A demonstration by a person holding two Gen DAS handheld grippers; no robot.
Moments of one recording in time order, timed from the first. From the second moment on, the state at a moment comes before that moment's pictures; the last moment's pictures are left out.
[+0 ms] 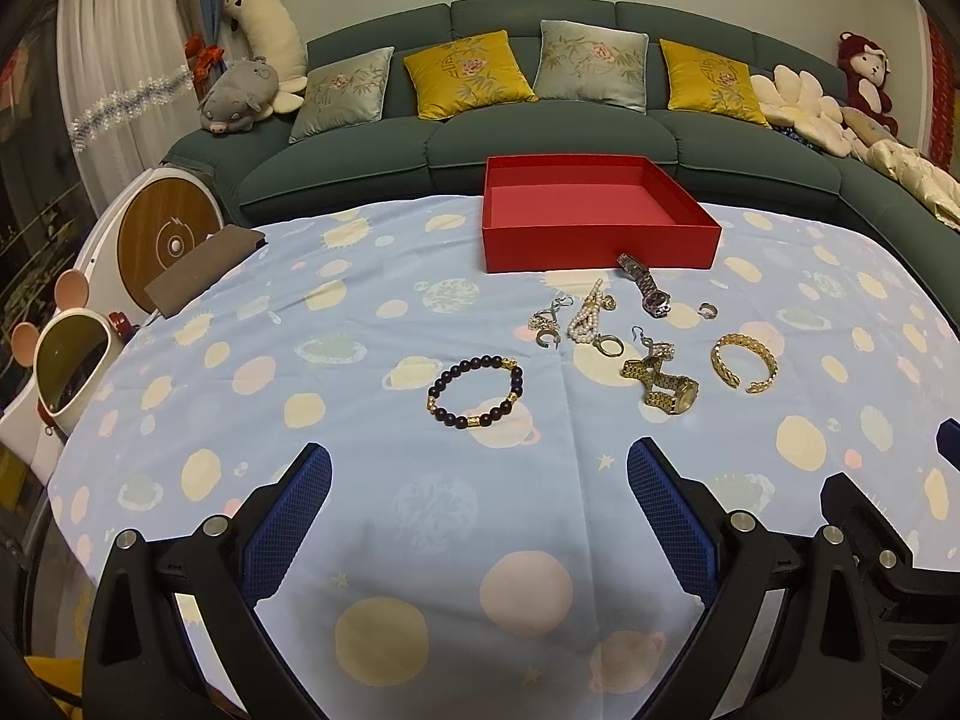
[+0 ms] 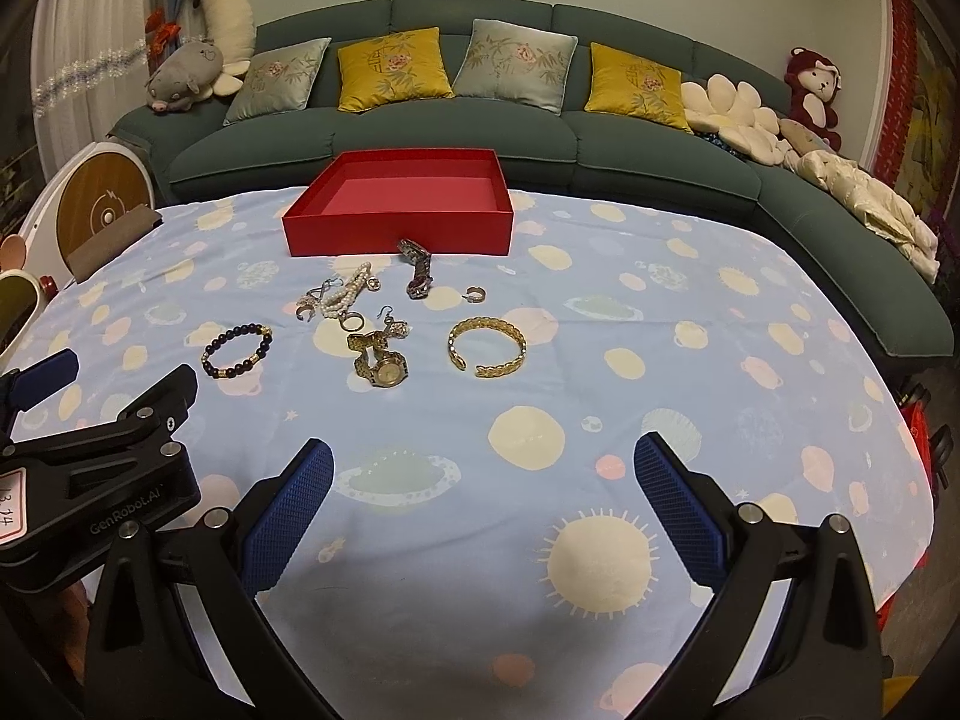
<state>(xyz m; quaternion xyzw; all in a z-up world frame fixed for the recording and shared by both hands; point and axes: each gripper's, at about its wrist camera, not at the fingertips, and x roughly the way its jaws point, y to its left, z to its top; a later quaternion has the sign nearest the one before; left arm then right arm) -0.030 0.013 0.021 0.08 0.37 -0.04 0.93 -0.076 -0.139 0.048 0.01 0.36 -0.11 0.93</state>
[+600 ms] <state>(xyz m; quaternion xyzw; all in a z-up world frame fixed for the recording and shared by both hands) -0.034 0.012 0.021 0.08 0.36 -0.04 0.93 -0.080 -0.140 0.049 0.01 0.36 -0.10 0.93</state>
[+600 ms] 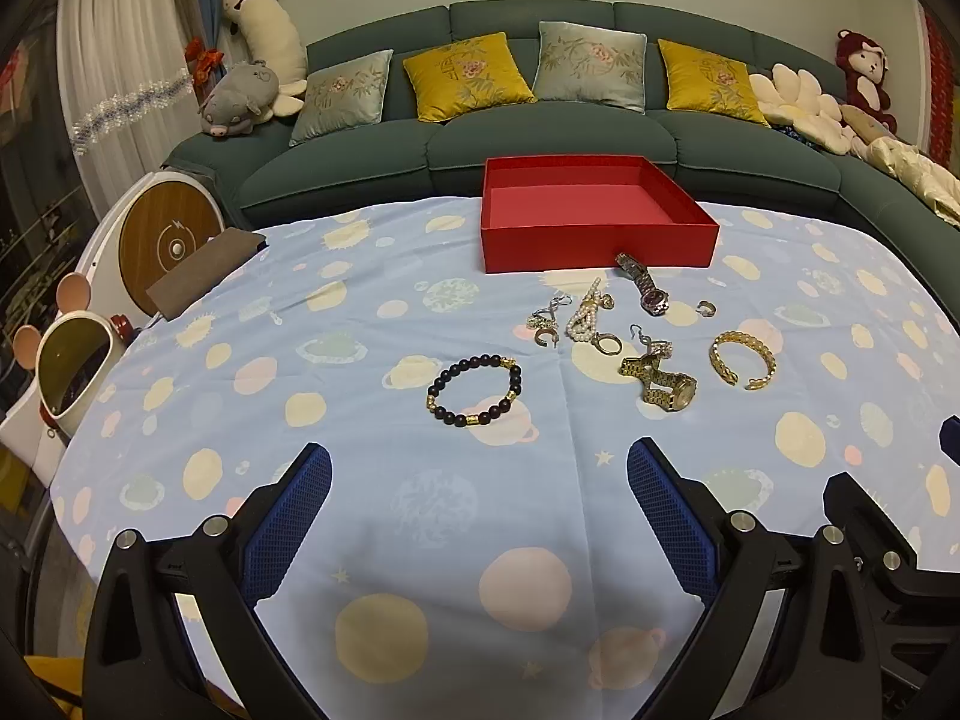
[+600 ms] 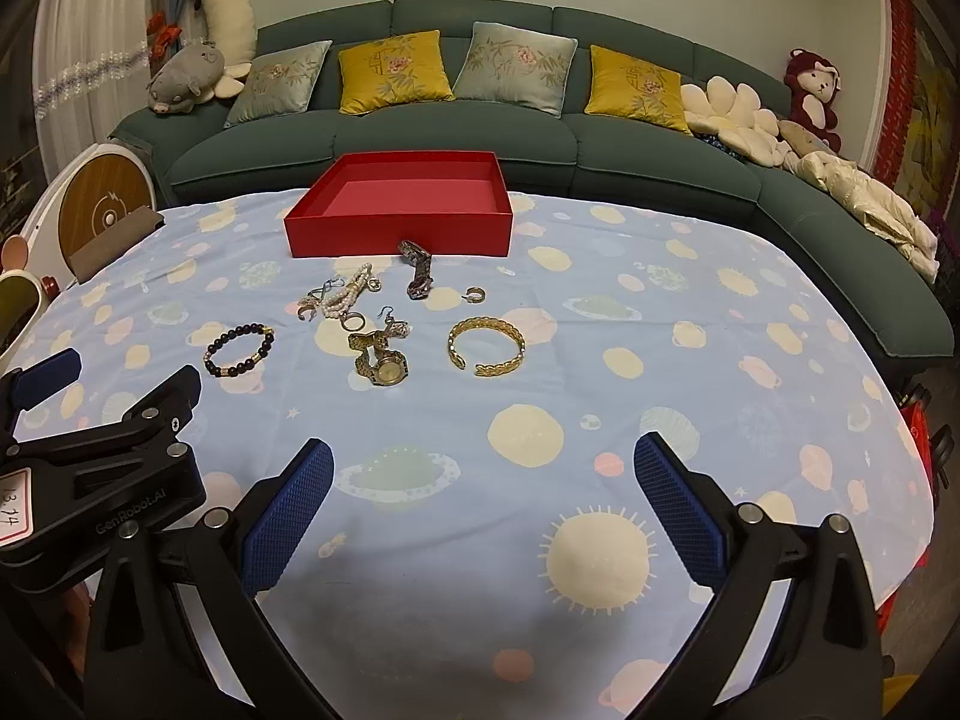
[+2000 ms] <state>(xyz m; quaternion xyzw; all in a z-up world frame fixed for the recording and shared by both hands) -0.037 0.011 0.023 0.08 0.36 -0.04 0.93 -0.084 -0.141 0.050 0.02 0.36 -0.10 0.93</state>
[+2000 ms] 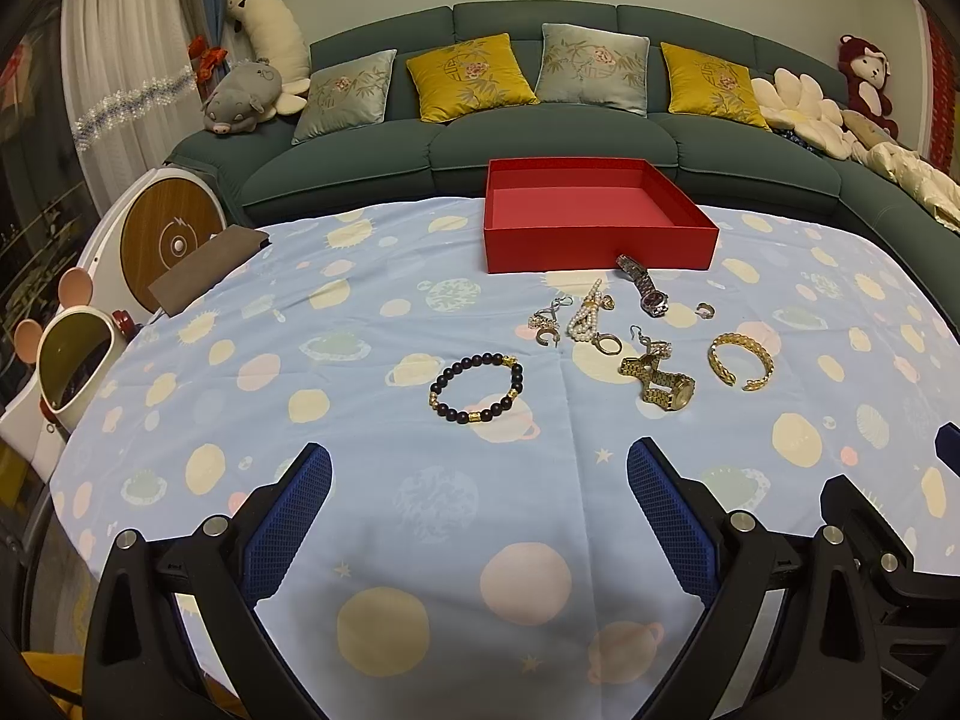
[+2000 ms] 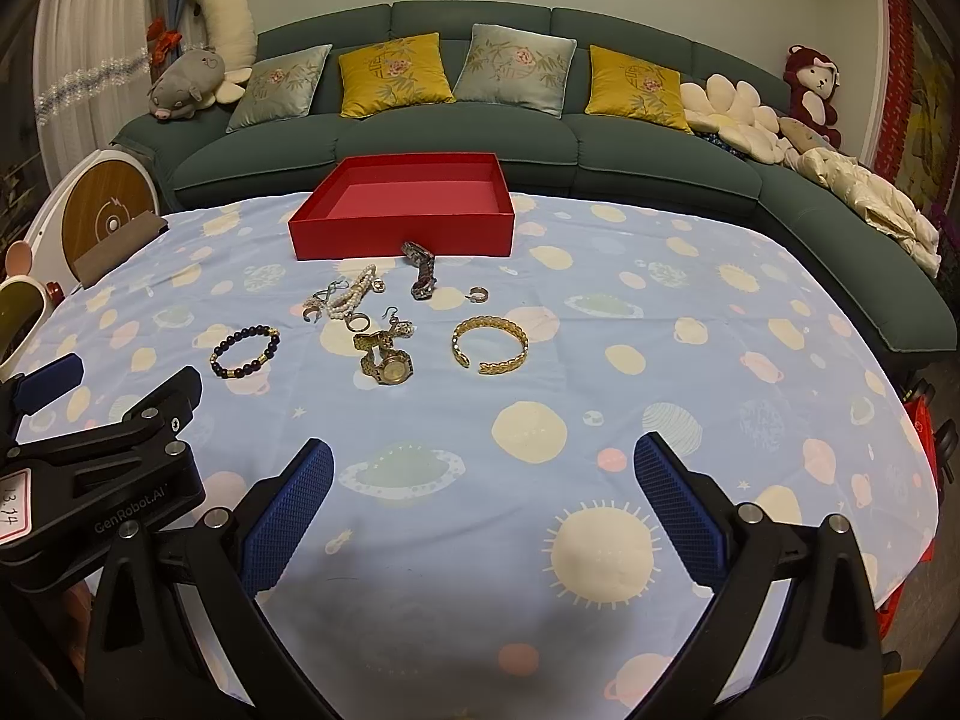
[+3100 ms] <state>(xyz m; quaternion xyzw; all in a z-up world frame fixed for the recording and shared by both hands) 0.047 0.046 0.018 0.07 0.43 -0.07 0.90 -0.005 -0.181 0.043 0.01 0.46 -0.07 0.89</state>
